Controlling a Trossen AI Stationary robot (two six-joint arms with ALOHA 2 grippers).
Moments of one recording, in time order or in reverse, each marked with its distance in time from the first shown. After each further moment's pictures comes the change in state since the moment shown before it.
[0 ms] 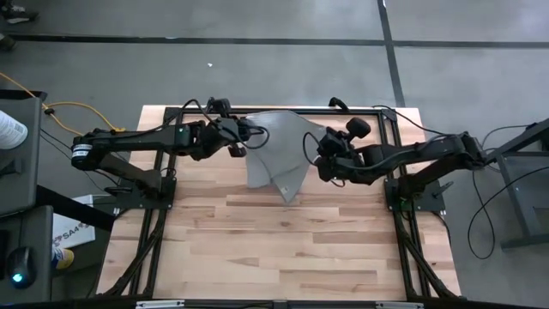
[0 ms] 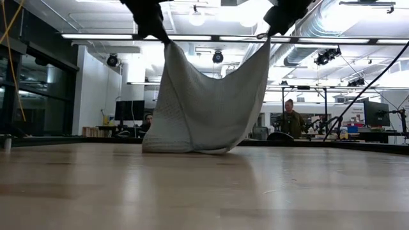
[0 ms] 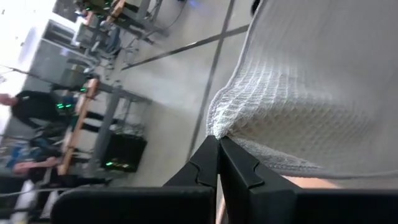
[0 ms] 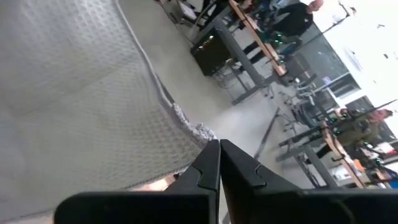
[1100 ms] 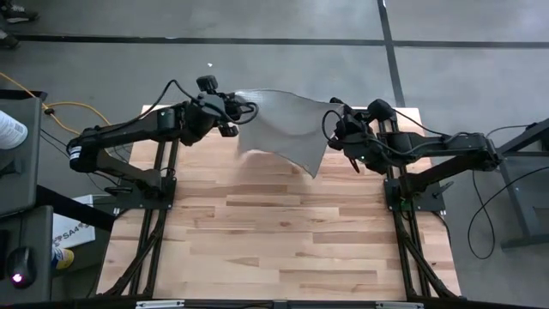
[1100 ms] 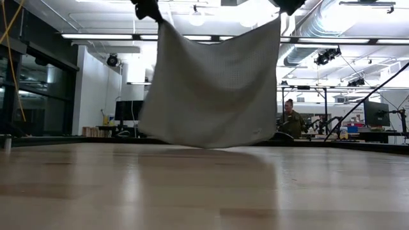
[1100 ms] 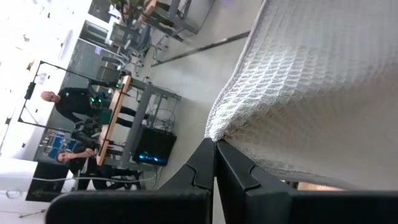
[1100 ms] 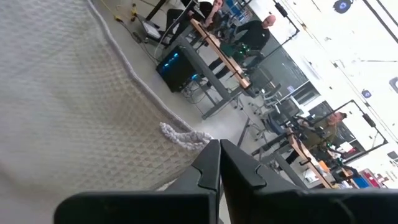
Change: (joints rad) left arm 0.084 -0.026 0.201 -0.127 -0.042 0.132; right arm -0.054 -0.177 0.000 0.189 0.097 -0.319
